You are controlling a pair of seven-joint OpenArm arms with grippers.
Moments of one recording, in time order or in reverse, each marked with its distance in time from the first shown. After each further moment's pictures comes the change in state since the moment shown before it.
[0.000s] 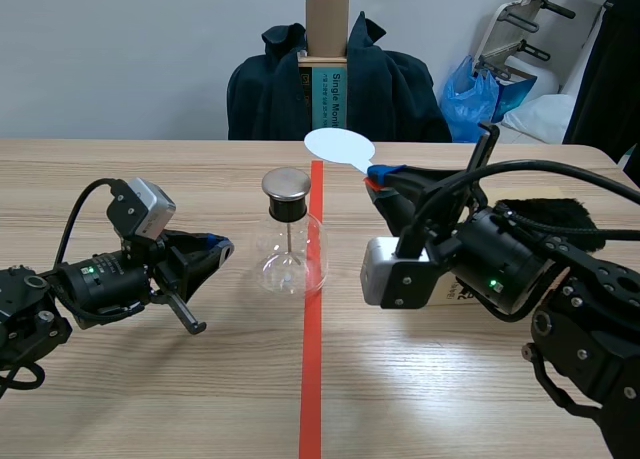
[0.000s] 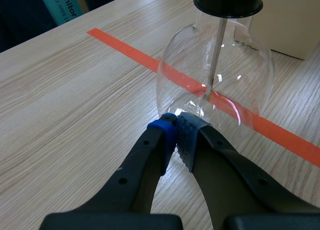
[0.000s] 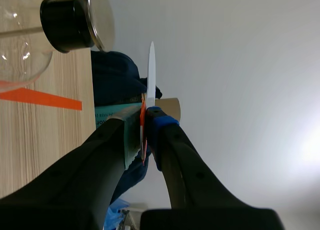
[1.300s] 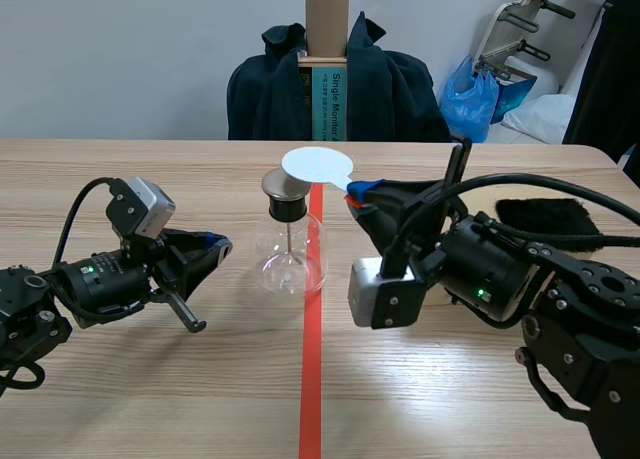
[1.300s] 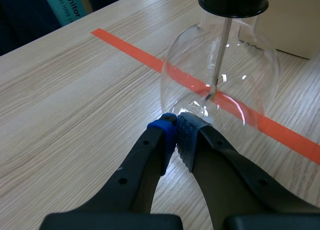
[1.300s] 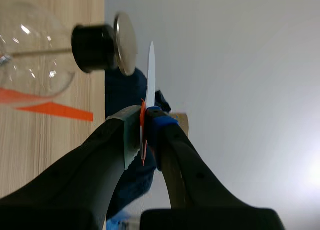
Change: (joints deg) left arm 0.0 0.0 0.0 0.0 0.0 0.9 0.0; right arm 0.0 -1.8 0.0 0.0 -4.7 2.0 0.6
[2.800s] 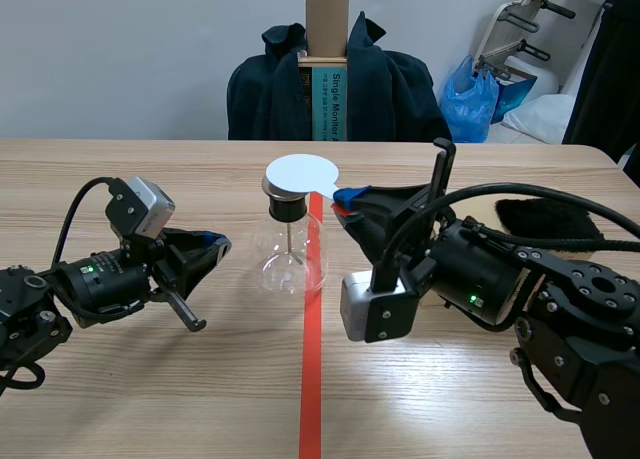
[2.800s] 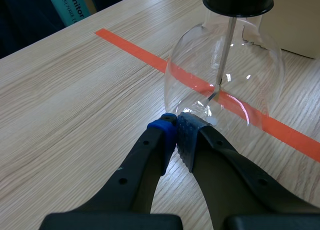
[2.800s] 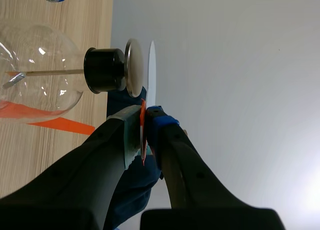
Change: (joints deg) left arm 0.0 0.0 0.0 0.0 0.0 0.9 0.0; right arm 0.0 -0.6 0.0 0.0 -3.2 -0.3 4.8
